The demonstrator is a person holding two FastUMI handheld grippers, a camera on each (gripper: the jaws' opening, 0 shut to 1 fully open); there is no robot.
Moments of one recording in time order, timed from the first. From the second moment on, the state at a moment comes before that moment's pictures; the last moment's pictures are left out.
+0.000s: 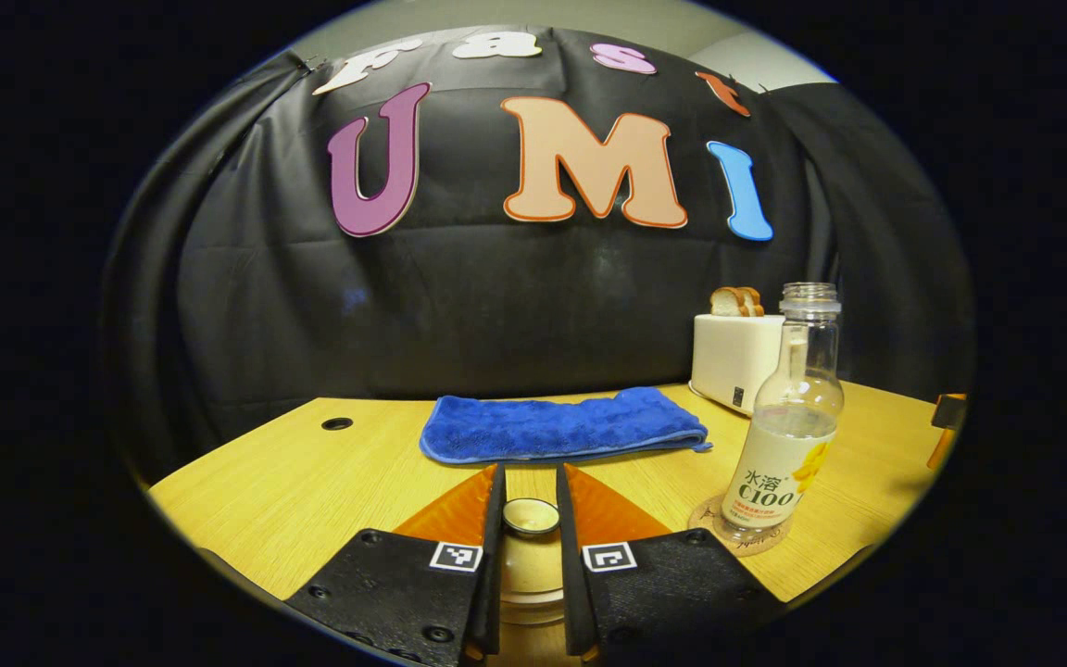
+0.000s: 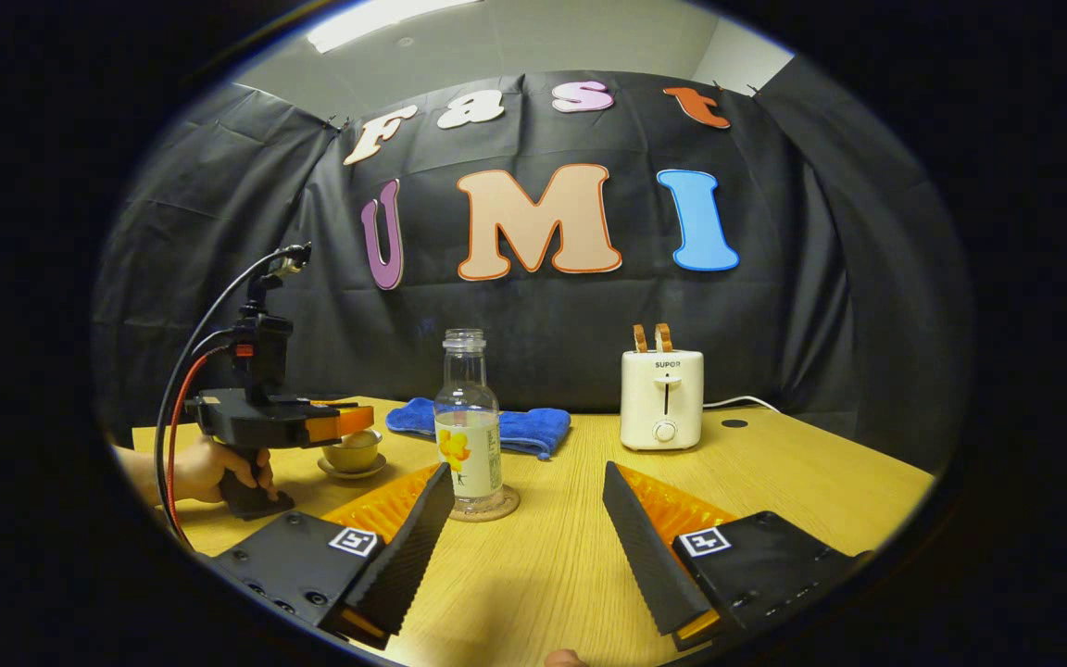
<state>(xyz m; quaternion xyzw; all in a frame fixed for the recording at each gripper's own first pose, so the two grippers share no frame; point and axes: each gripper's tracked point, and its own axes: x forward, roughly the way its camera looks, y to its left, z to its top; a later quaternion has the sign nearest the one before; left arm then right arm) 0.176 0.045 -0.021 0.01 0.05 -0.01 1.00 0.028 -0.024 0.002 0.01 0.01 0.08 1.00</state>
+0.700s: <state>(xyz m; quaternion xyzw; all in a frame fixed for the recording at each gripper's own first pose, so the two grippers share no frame) 0.166 0.049 -0.009 -0.01 0.01 0.00 1.00 0.029 -0.025 0.001 0.01 0.01 0.08 1.00</state>
